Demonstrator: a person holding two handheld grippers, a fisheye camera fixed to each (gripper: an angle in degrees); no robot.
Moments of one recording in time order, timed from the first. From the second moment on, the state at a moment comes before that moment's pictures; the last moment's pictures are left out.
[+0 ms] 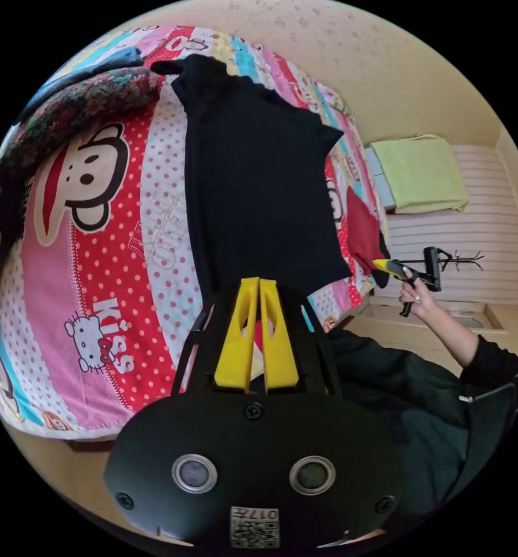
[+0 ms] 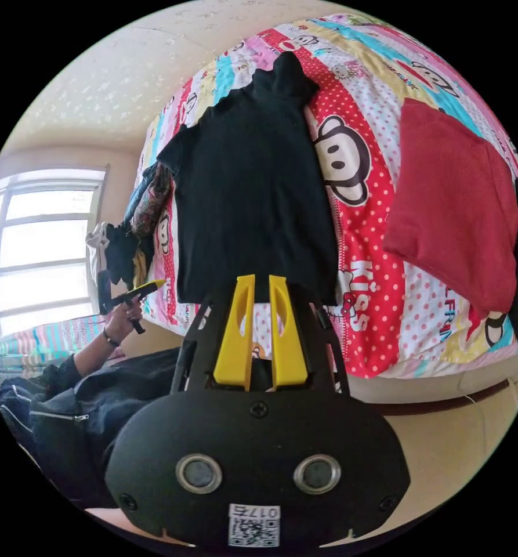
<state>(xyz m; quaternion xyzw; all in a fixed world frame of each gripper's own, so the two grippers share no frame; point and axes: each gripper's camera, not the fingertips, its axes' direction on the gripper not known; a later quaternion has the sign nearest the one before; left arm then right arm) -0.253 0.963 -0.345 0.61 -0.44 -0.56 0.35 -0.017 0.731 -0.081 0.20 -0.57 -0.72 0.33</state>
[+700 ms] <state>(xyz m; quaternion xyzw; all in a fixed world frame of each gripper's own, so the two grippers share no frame) -0.311 0.885 -0.369 0.68 -0.46 -0.53 0.23 -0.144 0.711 -0.029 0.16 -0.51 -0.78 0.32</state>
